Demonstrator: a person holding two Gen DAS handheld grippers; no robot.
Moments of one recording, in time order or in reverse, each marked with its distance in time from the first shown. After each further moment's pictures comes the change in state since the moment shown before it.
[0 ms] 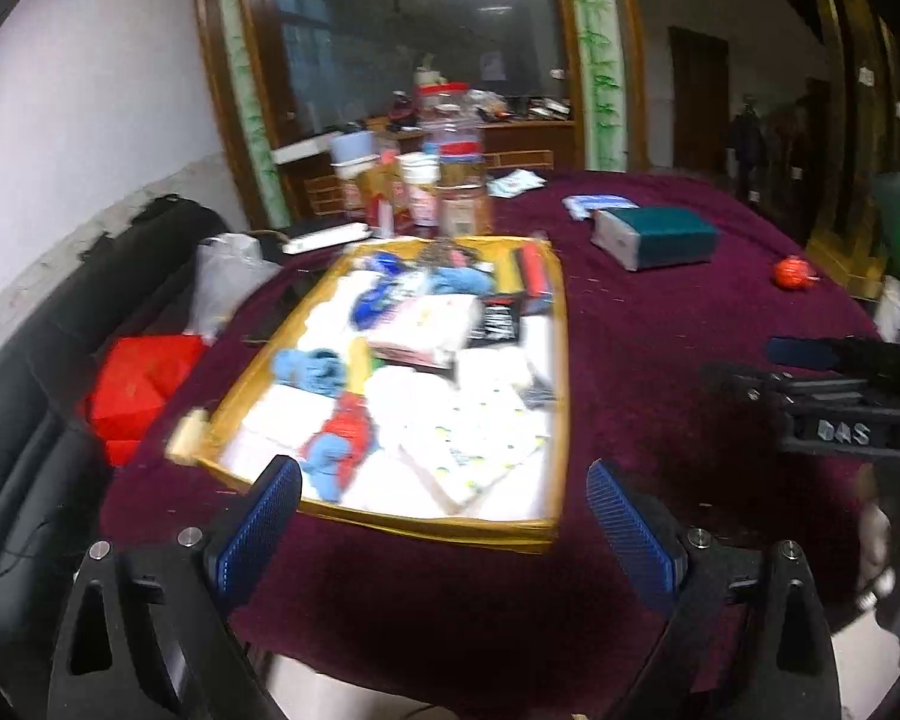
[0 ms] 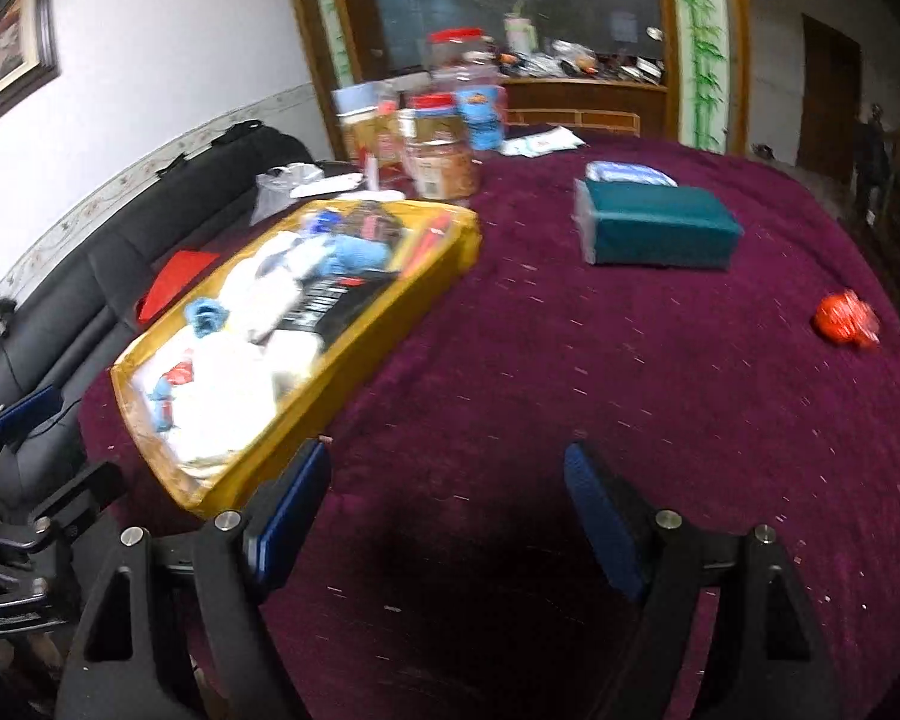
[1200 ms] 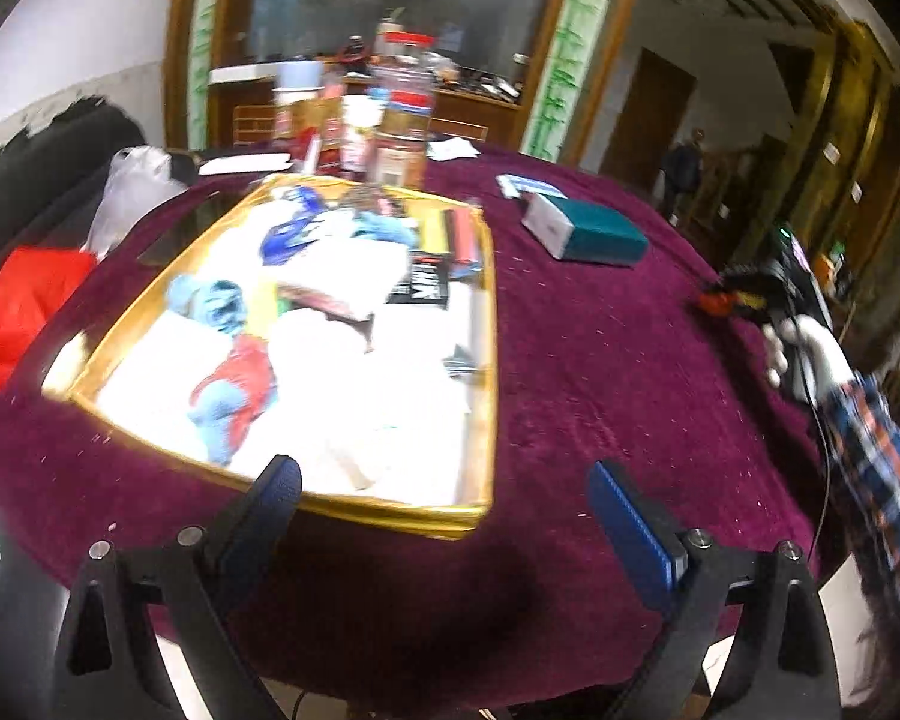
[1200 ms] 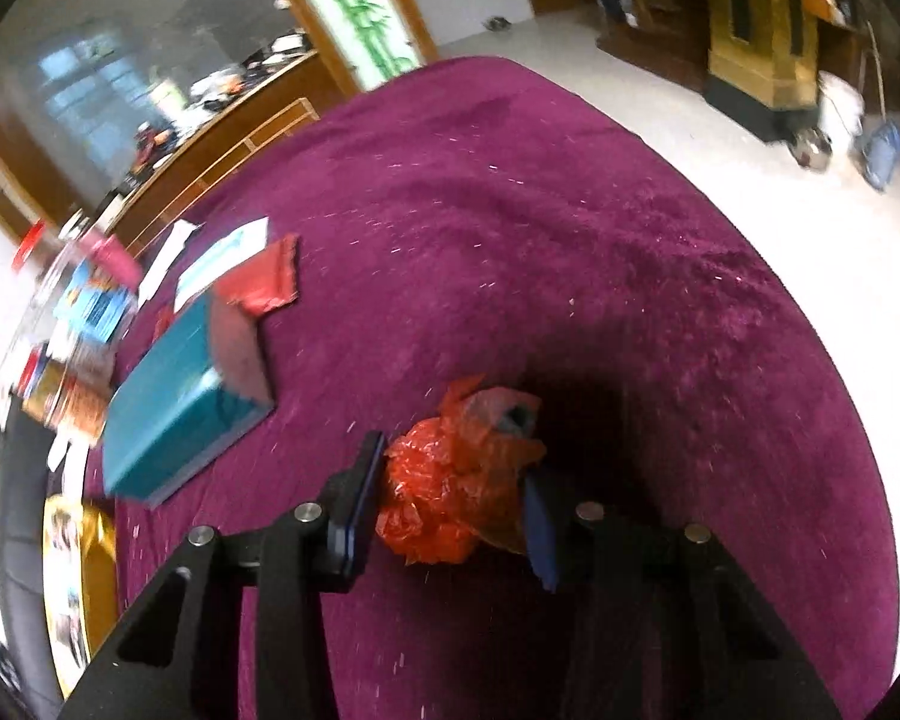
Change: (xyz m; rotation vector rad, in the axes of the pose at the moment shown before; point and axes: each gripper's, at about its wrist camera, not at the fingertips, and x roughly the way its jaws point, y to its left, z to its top) left arm 0.022 0.033 -0.005 -0.179 0.094 -0.286; right arm 0.057 -0.325 0.062 0.675 0.071 -0.287
